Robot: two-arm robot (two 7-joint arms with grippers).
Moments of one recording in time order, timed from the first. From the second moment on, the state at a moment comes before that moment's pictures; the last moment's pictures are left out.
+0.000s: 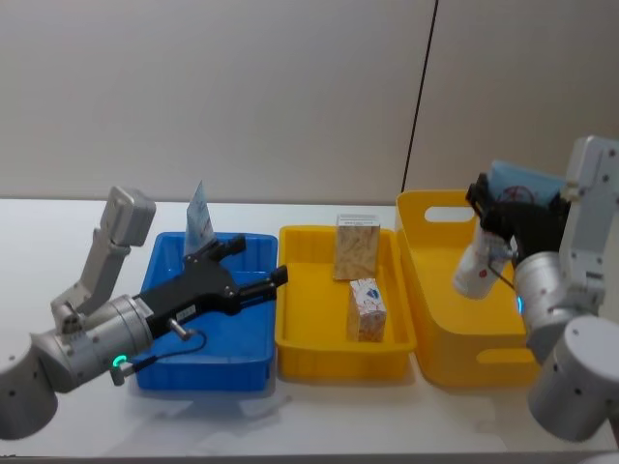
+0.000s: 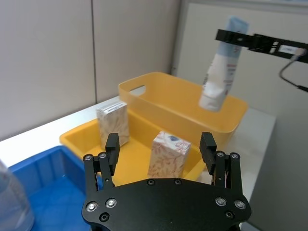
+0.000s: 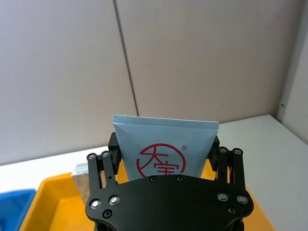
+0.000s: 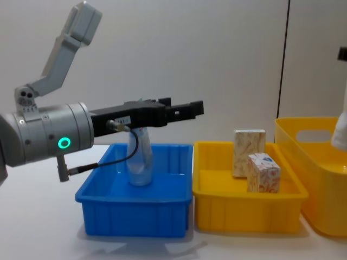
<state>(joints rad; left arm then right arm) -0.60 0.27 0.47 -1.14 -0.56 -0.03 -0.71 0.30 -0.01 -0.04 -1.61 0.08 0.25 -0.19</state>
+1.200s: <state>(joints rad) -0.35 0.35 0.46 -1.47 -0.31 0.00 -0.23 0.00 0.32 -0.22 -1.76 0.28 0.04 0.06</state>
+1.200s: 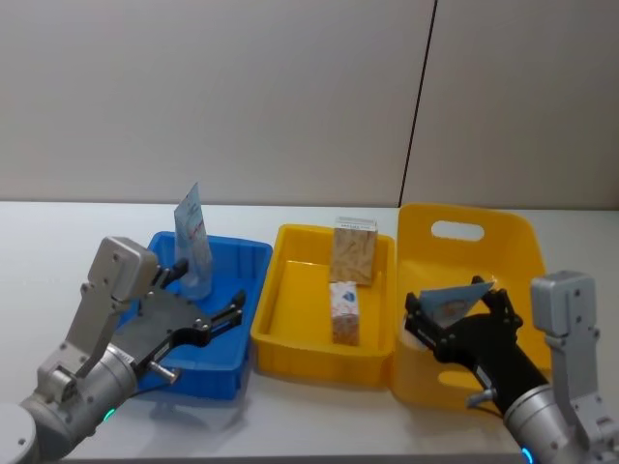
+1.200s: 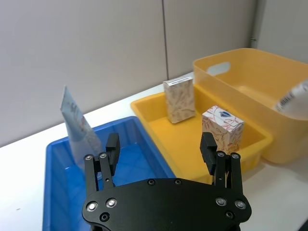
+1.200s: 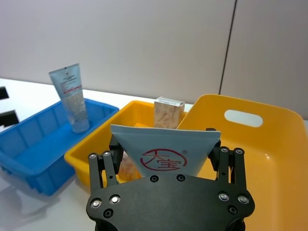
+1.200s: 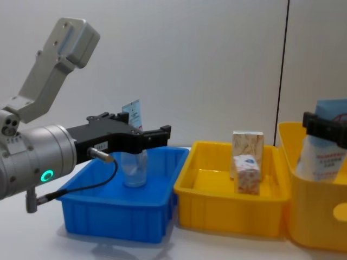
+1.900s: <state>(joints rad) -0.24 0.38 0.45 -1.62 -0.20 0.01 -0.02 -0.01 0.34 -0.23 -1.77 0.29 0.03 0.07</state>
